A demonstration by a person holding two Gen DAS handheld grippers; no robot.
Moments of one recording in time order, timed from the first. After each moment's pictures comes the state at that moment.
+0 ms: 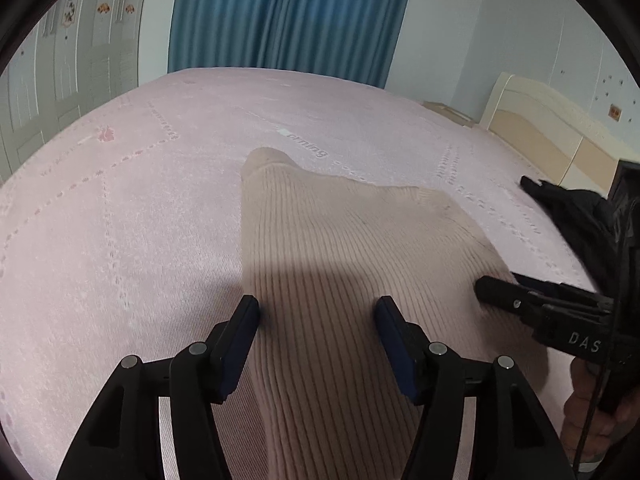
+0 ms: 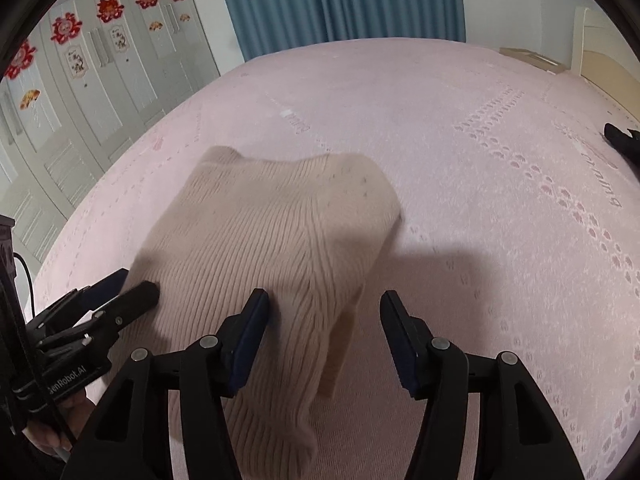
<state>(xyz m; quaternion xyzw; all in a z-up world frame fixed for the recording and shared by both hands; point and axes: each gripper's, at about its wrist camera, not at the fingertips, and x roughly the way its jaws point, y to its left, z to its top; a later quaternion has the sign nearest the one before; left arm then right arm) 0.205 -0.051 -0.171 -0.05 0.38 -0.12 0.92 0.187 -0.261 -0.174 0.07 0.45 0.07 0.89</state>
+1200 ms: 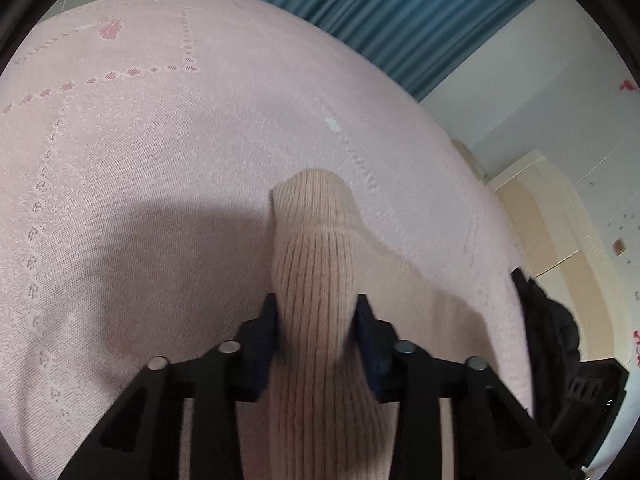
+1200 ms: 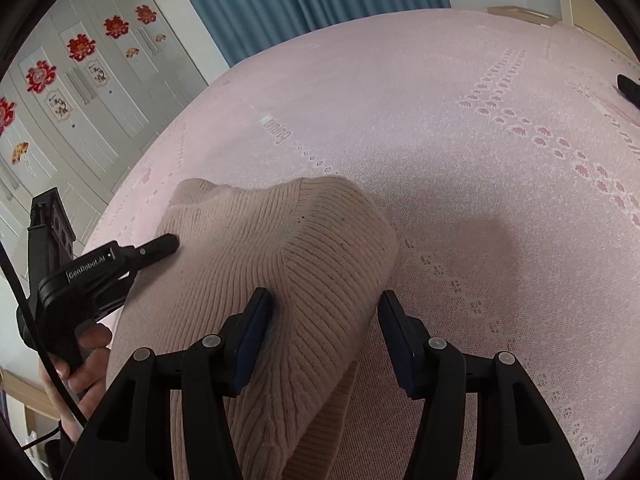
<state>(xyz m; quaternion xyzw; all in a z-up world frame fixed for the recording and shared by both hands) 0.333 0.003 -0.211 -0.27 0.44 -0.14 0.85 0.249 -0.287 -0.199 0.16 0.47 0.07 0.87</state>
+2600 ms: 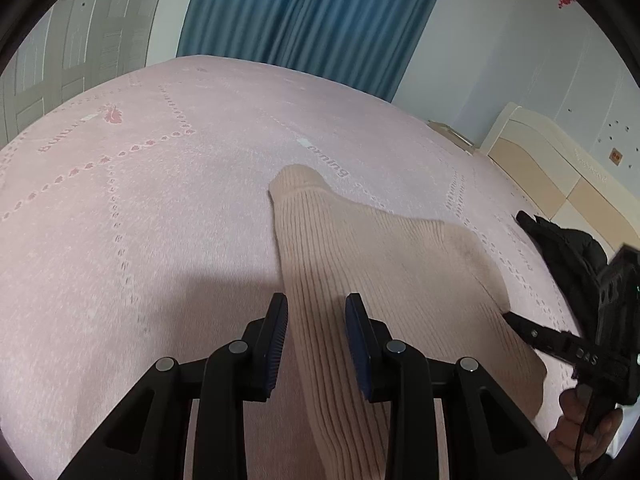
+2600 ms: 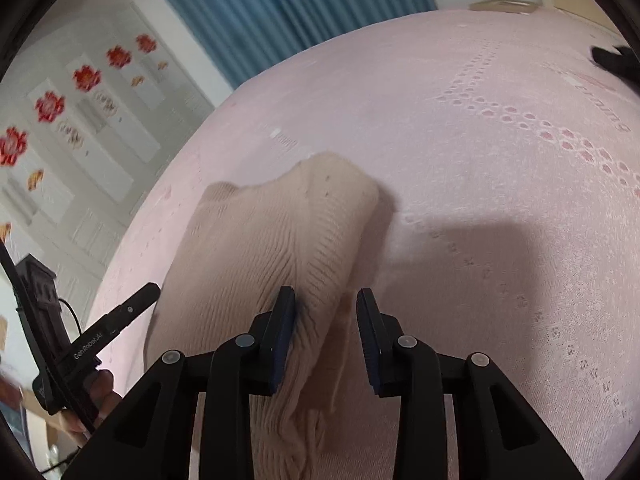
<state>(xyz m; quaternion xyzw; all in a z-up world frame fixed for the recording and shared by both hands) 0.235 -0.001 -0.174 -0.12 0.38 -0.14 0.91 0.196 -0.298 -0.182 0.20 0.45 0.08 0.87</state>
